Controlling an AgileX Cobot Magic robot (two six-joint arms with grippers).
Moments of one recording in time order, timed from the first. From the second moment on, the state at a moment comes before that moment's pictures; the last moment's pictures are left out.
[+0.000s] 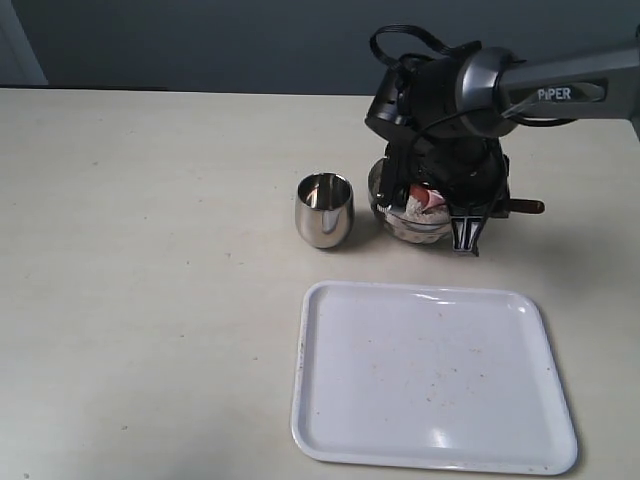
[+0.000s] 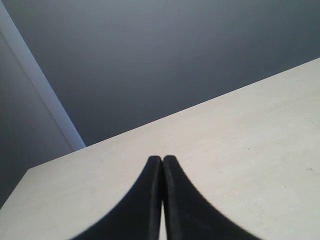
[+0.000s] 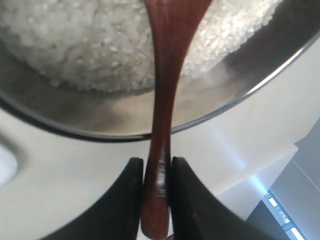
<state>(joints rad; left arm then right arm) -0.28 0.01 0.00 0.31 0.12 0.01 0.70 2.12 -1.45 -0.72 1.22 -0.33</state>
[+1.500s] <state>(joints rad) -0.28 0.01 0.00 0.31 0.12 0.01 0.57 2.07 -1.50 -0.42 1.22 -0.46</state>
